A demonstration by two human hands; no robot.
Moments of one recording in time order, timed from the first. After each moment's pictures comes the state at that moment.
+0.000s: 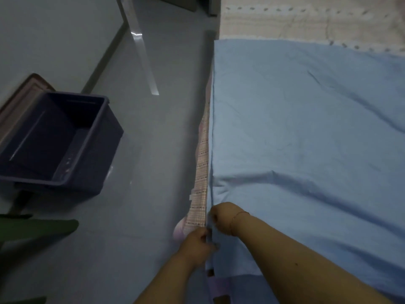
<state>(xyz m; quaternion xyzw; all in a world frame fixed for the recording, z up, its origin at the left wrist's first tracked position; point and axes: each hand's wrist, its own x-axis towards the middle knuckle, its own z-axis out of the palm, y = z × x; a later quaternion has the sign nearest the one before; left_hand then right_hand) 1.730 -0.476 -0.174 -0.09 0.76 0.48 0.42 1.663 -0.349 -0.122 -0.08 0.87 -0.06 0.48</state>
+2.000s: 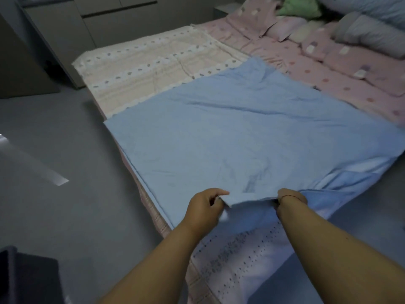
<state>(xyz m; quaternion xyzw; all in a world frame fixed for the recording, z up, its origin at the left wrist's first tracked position) 1.563 -0.352 0.005 0.37 0.74 0.44 0.36 1.710 -0.164 -0.052 0.75 0.30 -0.54 -0.23</state>
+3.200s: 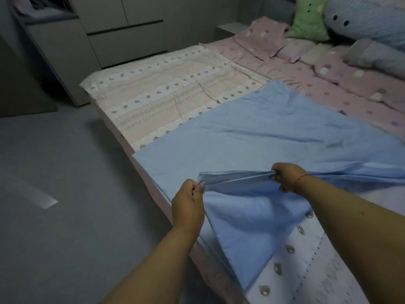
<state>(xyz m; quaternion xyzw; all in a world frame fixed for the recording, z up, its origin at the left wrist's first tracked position) 1.295 -0.362 0.023 0.31 0.79 0.50 0.15 1.465 -0.132 0.042 0.49 0.84 -0.23 0.08</state>
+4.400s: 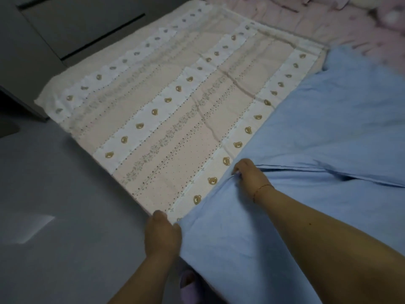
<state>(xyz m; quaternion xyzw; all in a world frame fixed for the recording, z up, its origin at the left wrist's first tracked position) 0.858 -0.225 -0.136 0.28 0.91 0.17 0.25 1.027 -0.011 -0.122 0.48 0.82 -0.30 0.00</state>
